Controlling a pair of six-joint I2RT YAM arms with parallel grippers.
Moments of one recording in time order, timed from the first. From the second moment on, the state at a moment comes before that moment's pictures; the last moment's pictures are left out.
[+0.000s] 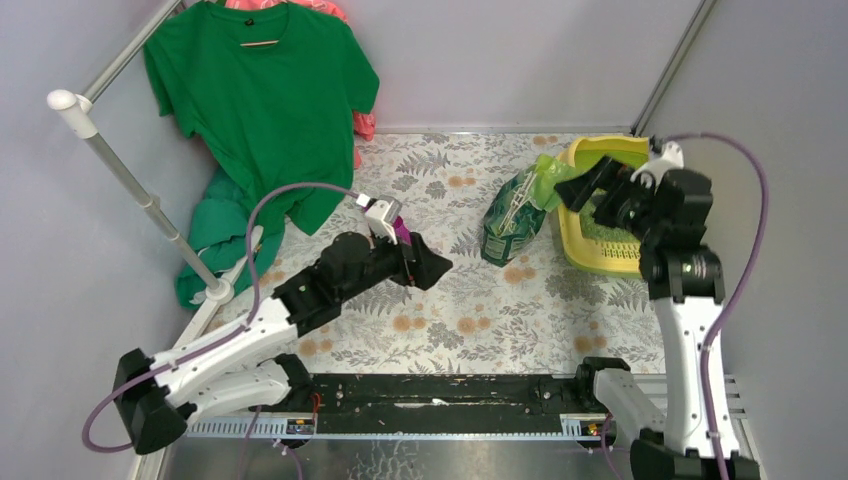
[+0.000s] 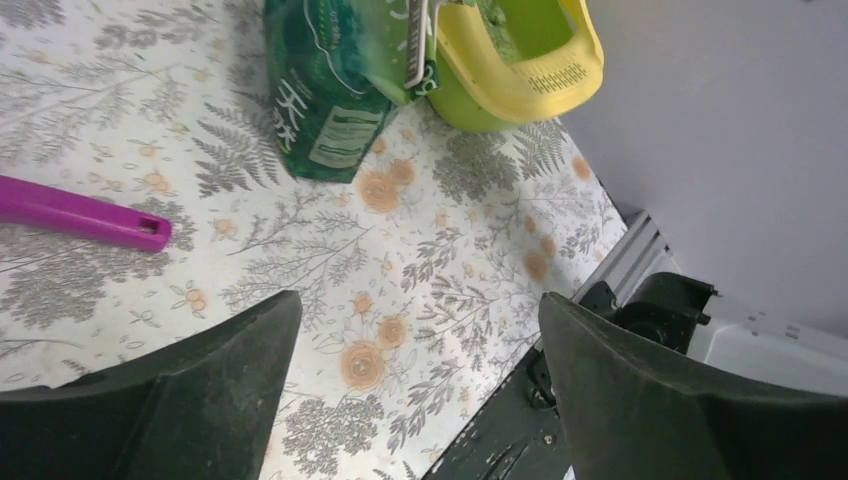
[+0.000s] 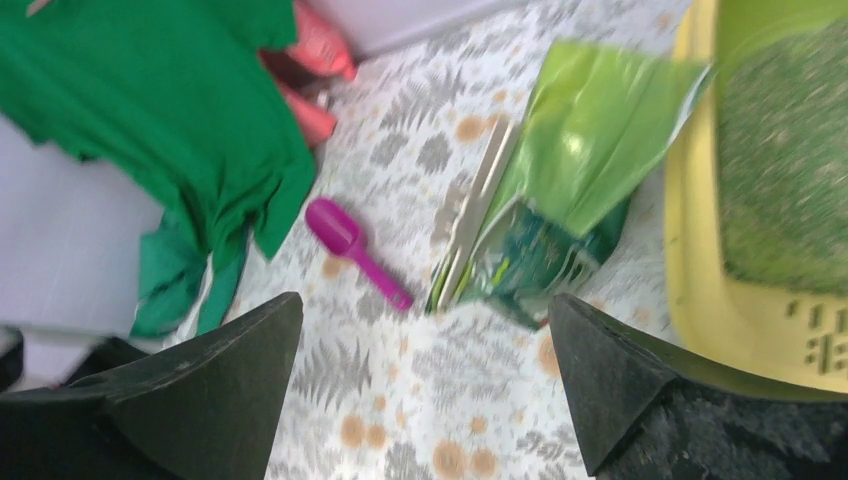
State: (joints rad) left arm -0.88 1.02 0.75 0.01 0.02 -0.58; right arm -0.04 0.97 1.28 -0.65 -0.32 0.47
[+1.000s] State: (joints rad) left arm -0.88 0.62 0.50 -0.30 -0.33 -0.74; right arm 1.00 1.19 0.86 -0.33 -0.07 0.42
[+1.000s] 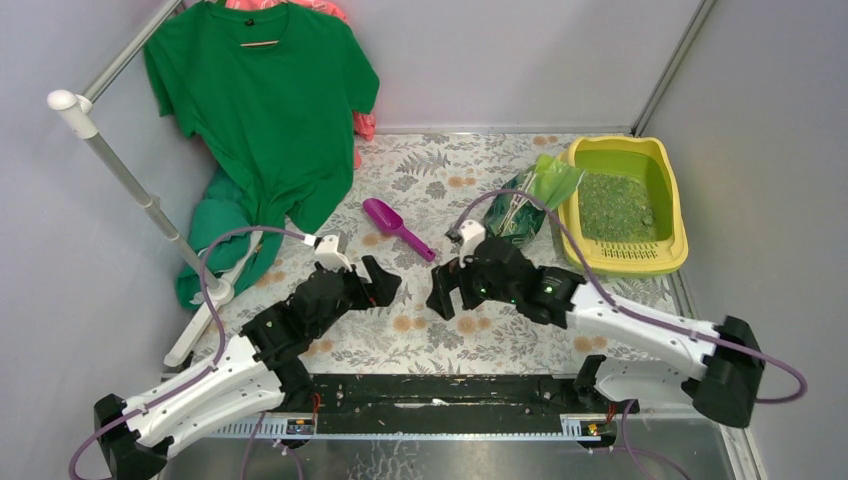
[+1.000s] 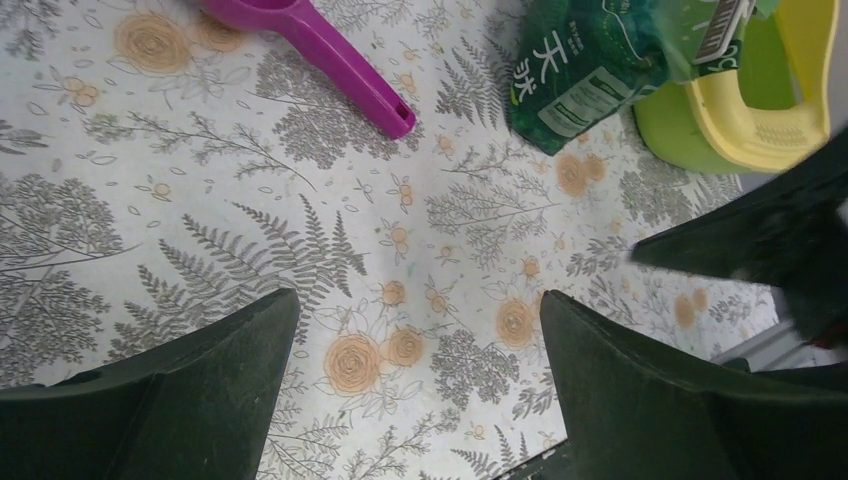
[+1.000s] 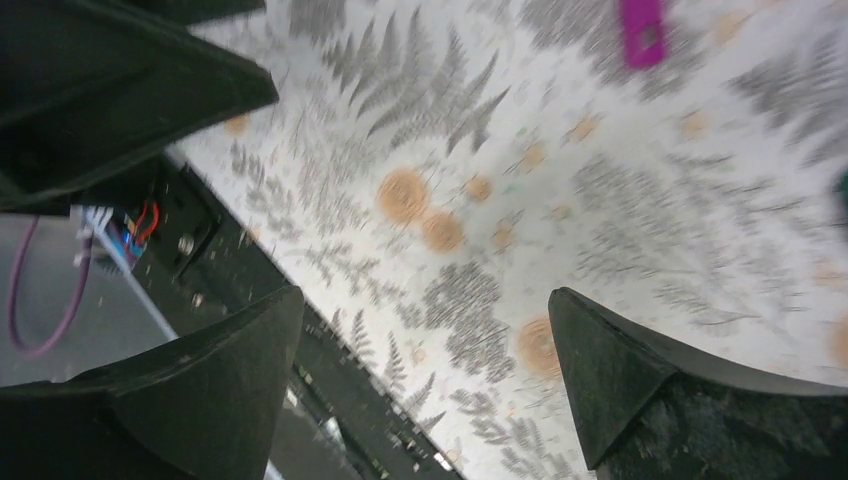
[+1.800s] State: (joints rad) left arm -0.35 0.74 0.36 0.09 -0.48 -0.44; right arm 0.49 0.31 0.16 0.05 0.78 0.18
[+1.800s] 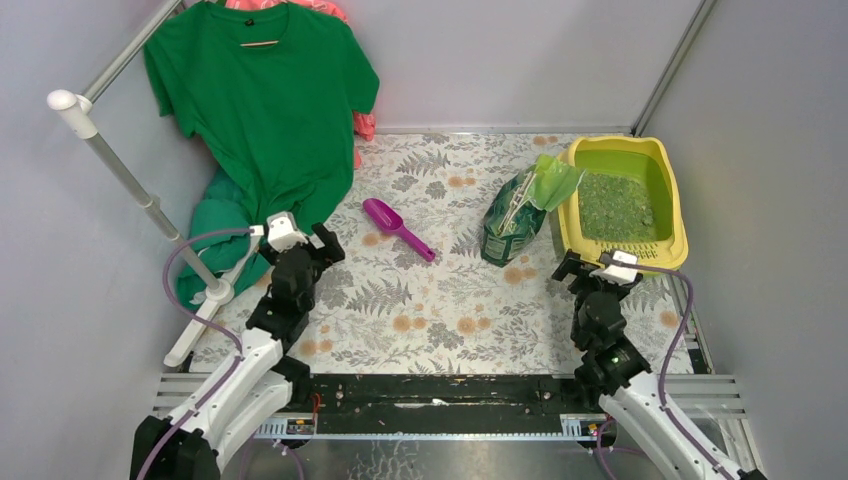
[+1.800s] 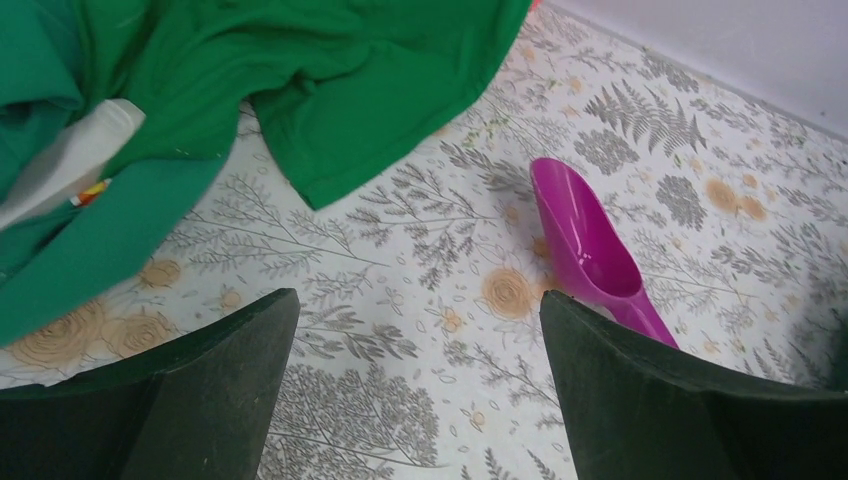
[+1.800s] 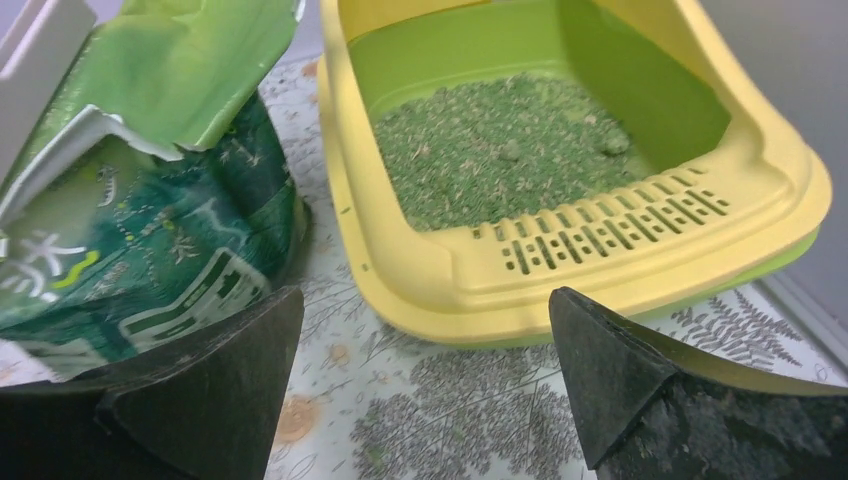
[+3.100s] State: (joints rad) left arm 0.10 1.34 0.21 1.00 0.03 -0.23; right arm 0.21 1.51 0.08 1.40 0.68 -0.01
